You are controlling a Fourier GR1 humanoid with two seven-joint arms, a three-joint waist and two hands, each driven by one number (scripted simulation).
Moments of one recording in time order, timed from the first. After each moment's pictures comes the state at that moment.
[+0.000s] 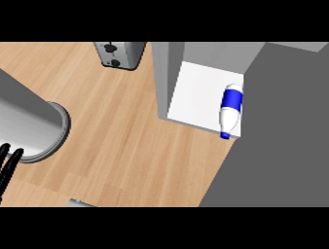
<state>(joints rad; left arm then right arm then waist) 0.39 0.80 -0.24 -1.95 0.95 -0.12 -0.58 0.40 -0.42 0.56 -2.48 -0.03 0.58 0.02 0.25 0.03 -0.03</state>
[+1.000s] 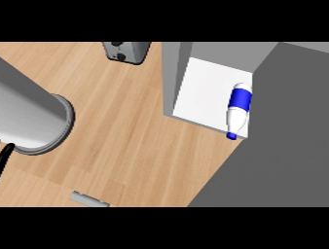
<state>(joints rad) 0.38 0.82 -0.19 -1.94 0.98 -0.16 -0.58 0.33 -0.40 0.57 -2.44 -0.13 0.63 0.06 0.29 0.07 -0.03</state>
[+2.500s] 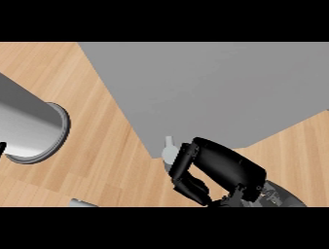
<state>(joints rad) 0.38 0.82 -0.16 -1.87 1.02 -0.21 -0.58 -0.33 -0.08 0.43 -1.91 -0.15 0.43 0.50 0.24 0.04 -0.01</state>
